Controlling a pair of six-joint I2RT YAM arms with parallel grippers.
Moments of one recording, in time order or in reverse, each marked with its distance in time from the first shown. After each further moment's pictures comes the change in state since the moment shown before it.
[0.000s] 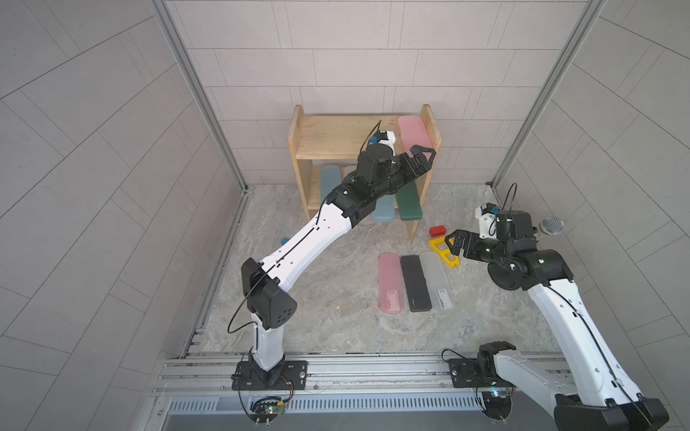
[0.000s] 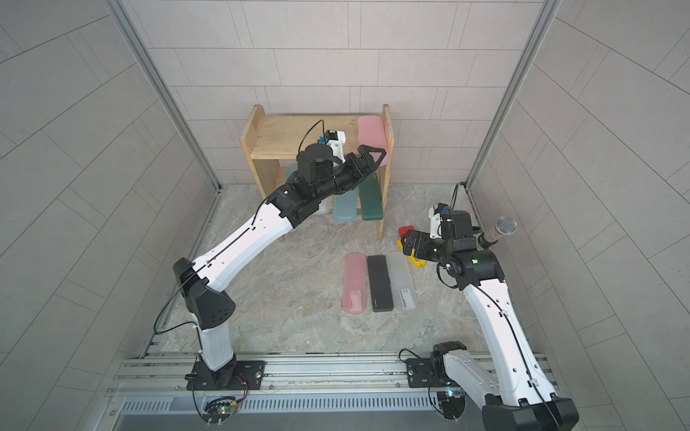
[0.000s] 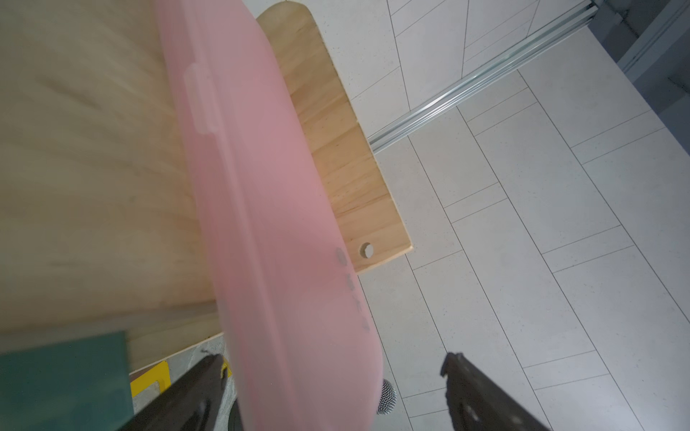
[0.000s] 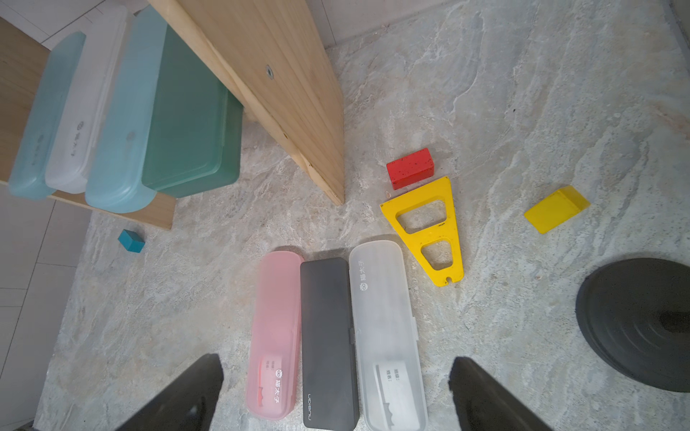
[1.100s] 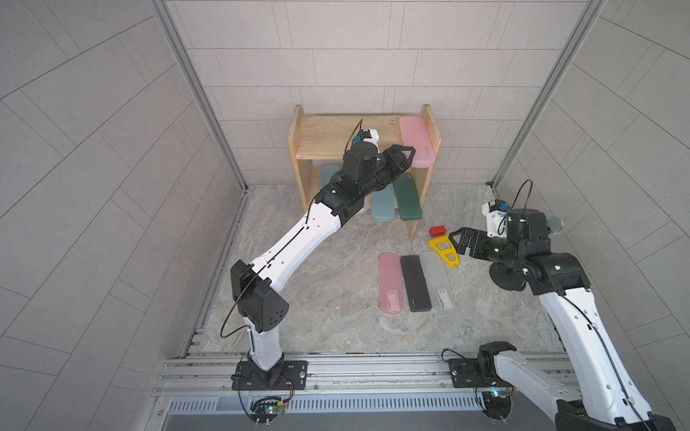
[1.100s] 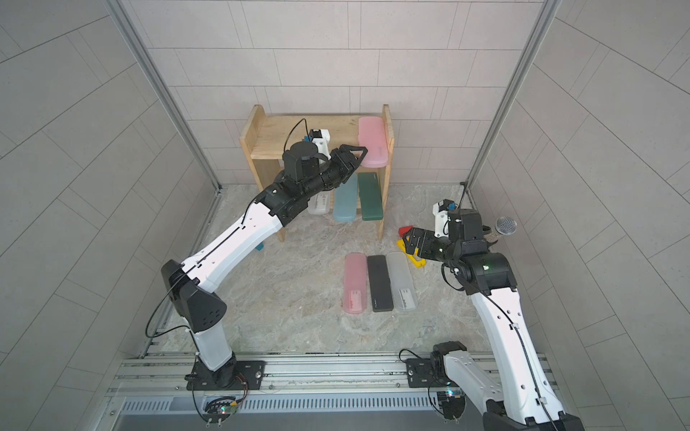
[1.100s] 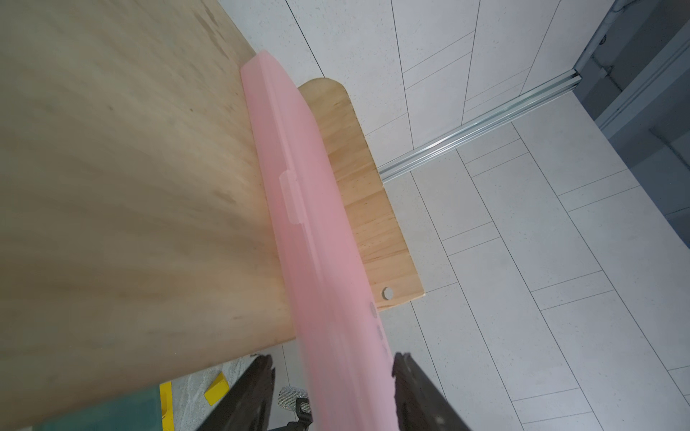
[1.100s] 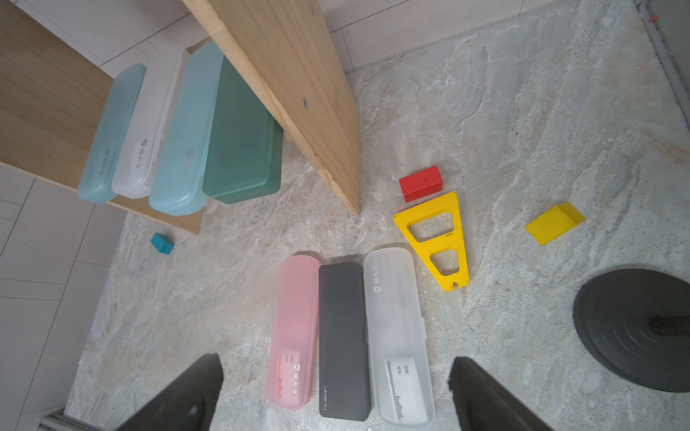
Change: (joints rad) left arm 0.061 -0.065 -0.101 0.073 0.023 -0.067; right arm -0.002 -0.039 0.094 -0.078 -0.023 0.000
